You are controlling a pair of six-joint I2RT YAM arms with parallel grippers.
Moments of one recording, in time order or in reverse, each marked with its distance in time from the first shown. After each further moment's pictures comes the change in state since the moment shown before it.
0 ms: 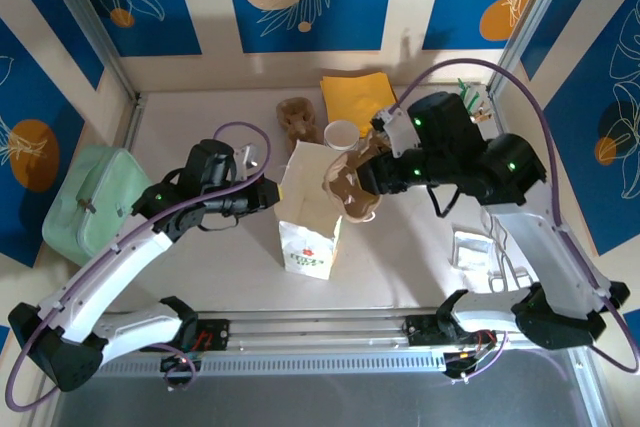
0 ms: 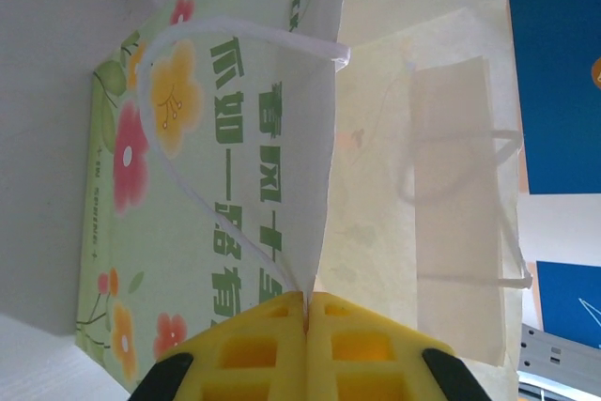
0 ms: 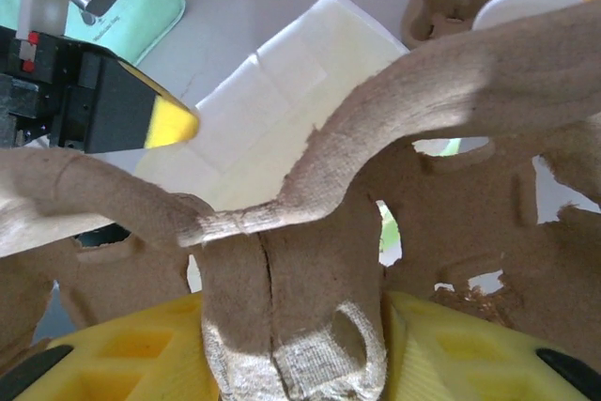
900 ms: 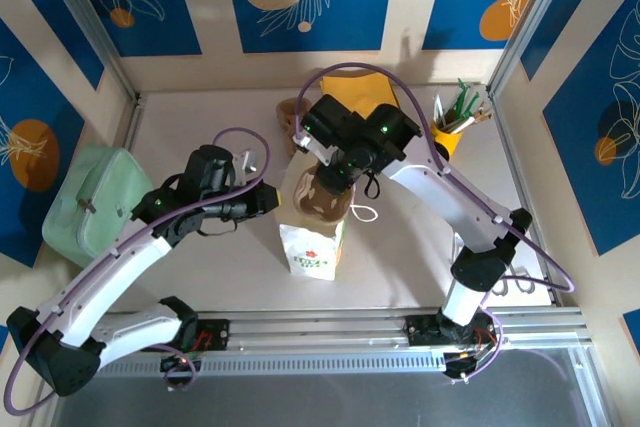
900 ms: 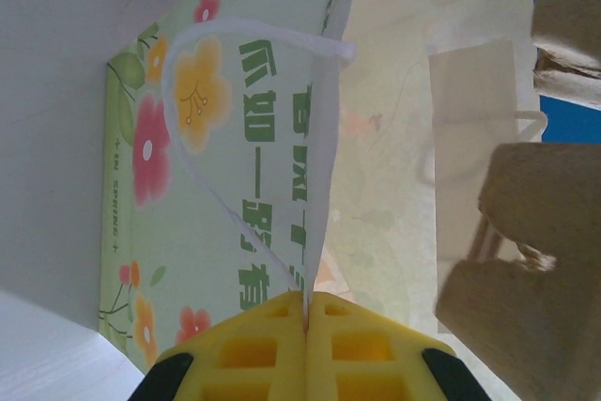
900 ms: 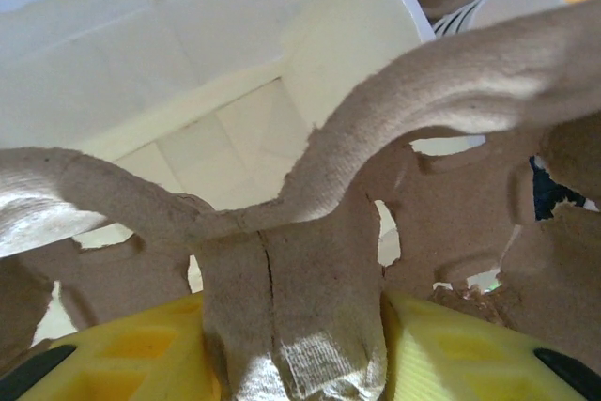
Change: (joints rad) left arm 0.000 -0.032 -0.046 0.014 0.008 0.000; right arm 0.219 0.437 0.261 -0.203 0.417 -0.288
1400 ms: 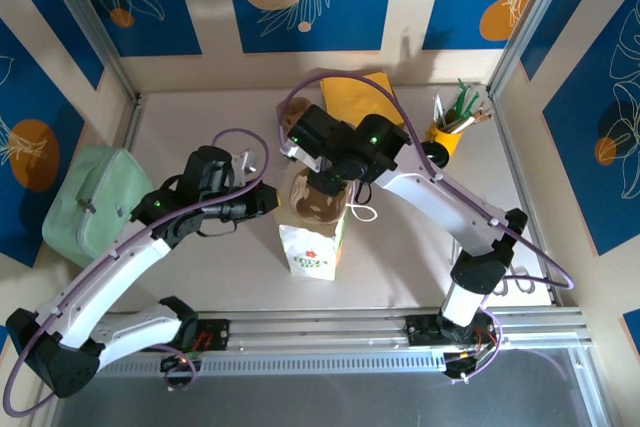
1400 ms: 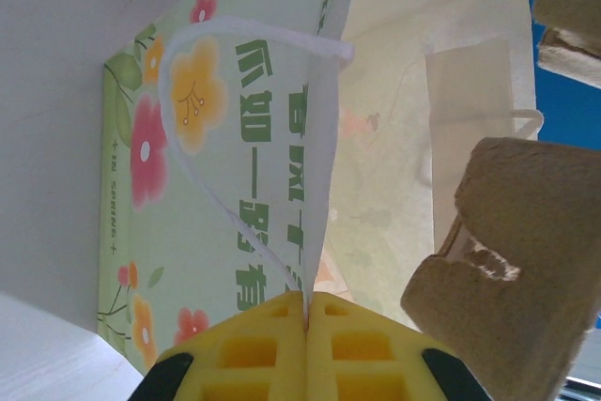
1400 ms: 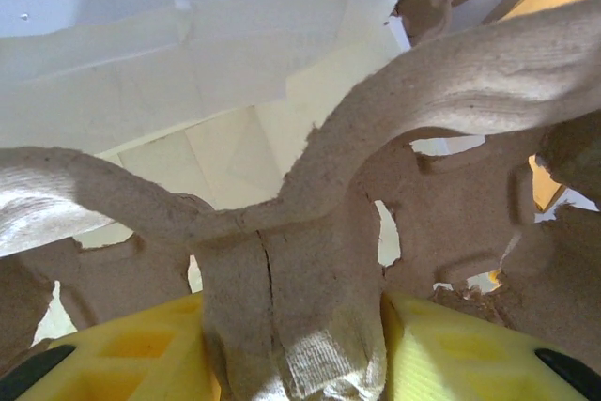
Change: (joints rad) left arm 0.000 -0.008 -0.008 0.008 0.000 -0.004; right arm 0.069 0.002 -0.031 0.071 0.101 -0.093
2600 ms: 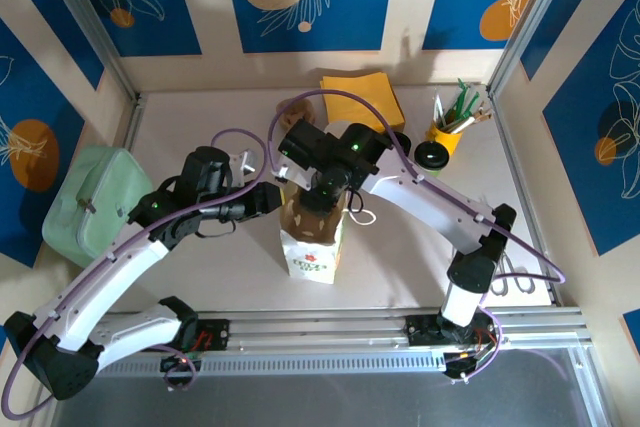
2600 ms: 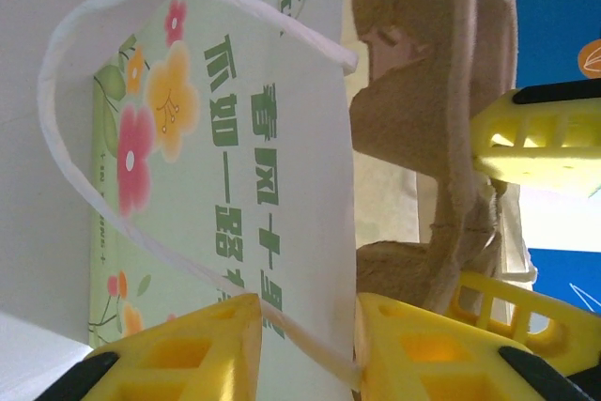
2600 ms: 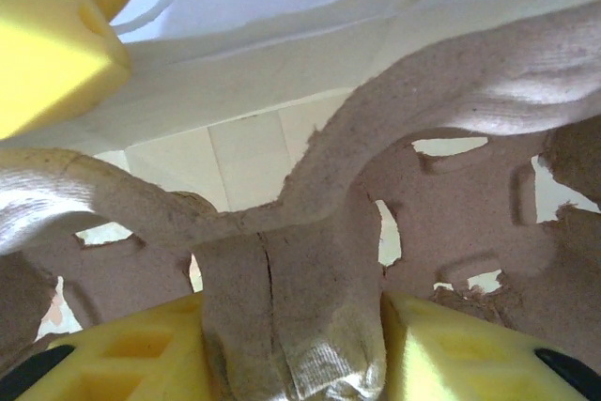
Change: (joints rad) left arm 0.000 -0.014 0.000 0.002 0.014 0.004; right arm 0.015 0.023 -0.093 0.016 -0.193 -0.026
